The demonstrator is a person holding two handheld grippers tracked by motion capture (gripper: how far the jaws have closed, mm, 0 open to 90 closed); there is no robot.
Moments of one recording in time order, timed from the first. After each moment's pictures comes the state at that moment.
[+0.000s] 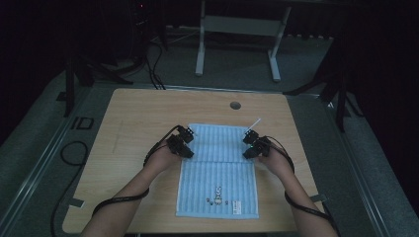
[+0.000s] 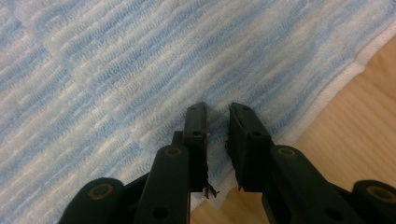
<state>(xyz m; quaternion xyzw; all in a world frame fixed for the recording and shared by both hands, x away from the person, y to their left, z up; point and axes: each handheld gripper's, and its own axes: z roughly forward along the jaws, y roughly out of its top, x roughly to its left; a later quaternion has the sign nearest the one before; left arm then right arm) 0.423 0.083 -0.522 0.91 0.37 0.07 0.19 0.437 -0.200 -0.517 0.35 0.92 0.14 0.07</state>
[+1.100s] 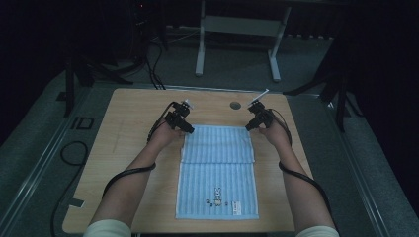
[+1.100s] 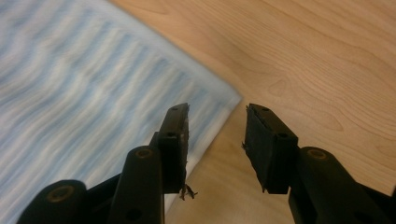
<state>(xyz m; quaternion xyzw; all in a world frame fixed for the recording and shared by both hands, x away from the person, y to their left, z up) 0.500 0.098 -0.504 0.86 0.46 0.09 0.23 0.528 -0.214 -0.484 0.45 0.87 0.16 0.09</state>
